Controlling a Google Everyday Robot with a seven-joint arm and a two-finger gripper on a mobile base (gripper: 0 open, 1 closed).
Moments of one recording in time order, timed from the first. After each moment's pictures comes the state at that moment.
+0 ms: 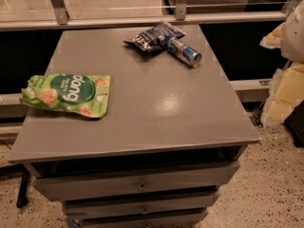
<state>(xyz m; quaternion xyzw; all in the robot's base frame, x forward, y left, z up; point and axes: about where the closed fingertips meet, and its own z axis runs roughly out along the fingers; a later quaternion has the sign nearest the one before) 0.438 -0.216 0.977 -0.60 0.78 -0.04 0.16</state>
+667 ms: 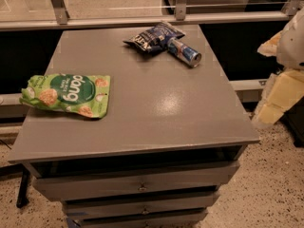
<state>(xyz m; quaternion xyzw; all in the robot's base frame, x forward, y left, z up) 0.441 -0.212 0.964 -0.58 0.80 0.00 0.18</state>
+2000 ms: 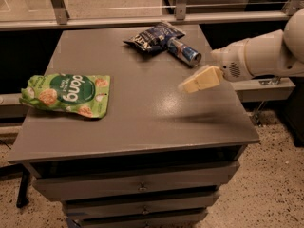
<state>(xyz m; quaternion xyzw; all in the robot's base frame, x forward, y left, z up) 0.585 -0.128 0.896 -0.40 0.79 0.19 0.42</state>
